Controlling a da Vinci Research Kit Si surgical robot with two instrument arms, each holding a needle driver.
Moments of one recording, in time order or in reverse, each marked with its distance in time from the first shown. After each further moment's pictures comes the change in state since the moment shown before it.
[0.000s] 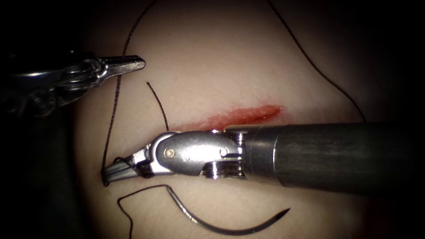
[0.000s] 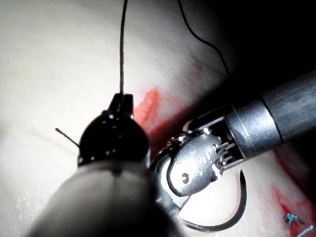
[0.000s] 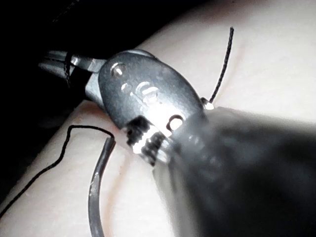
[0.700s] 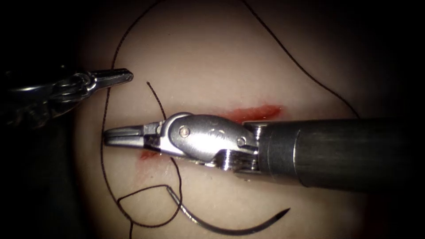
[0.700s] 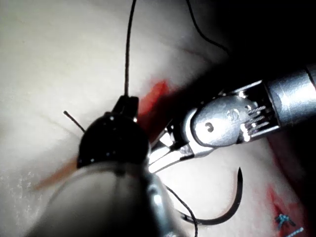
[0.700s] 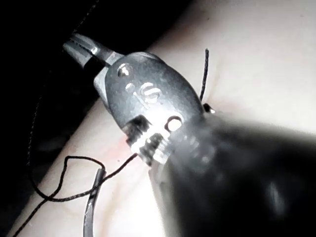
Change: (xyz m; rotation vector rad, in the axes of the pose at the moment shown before) right arm 0.004 0.002 -0.004 -0.402 -0.138 0.054; left arm 0.000 0.002 -0.003 -0.030 -0.056 -0.110
